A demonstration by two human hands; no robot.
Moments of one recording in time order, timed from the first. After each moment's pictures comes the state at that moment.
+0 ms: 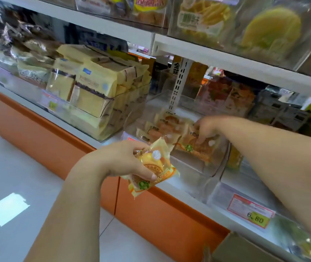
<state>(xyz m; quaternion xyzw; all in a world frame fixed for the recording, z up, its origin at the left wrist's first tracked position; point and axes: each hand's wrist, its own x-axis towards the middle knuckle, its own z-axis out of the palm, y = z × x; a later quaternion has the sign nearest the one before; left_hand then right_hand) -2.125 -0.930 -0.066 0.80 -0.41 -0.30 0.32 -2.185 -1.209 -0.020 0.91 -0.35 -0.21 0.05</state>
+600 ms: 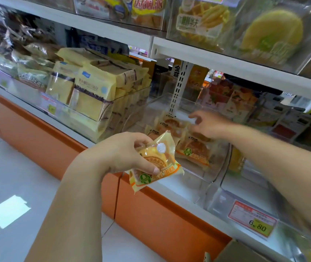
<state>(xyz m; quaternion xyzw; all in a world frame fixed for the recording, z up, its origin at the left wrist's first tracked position) -2.129 -0.934 -0.044 0.80 -0.42 -0.26 0.35 -2.212 -1.182 -0.005 0.96 -0.28 0.01 -0.08</state>
